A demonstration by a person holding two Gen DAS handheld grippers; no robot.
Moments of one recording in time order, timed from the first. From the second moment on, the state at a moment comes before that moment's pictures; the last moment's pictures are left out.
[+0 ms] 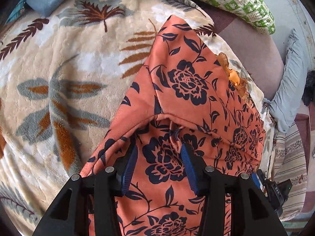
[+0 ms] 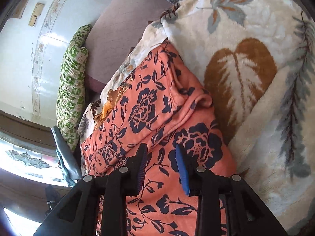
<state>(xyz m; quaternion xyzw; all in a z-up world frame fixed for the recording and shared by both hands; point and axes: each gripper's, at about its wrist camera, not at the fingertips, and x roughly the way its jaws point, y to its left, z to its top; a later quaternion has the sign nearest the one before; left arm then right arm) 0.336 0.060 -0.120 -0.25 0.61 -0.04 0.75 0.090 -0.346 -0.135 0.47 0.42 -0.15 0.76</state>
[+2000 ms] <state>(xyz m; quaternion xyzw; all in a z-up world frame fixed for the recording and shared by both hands) 0.117 0.073 -0.067 0.03 0.58 -0.04 0.81 -0.099 -0.301 -0.104 0.34 0.51 -0.16 0.78</state>
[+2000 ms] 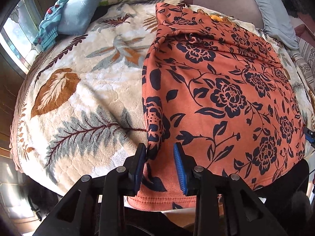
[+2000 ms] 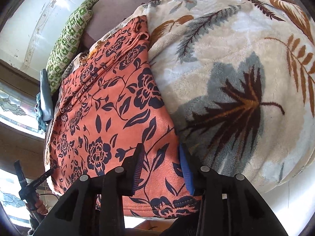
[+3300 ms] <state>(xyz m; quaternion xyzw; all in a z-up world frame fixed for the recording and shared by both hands) 0.145 0.048 -0.019 0.07 0.52 -0.04 0.85 -0.040 -0.294 -0.057 0.29 0.47 -0.14 0.82</state>
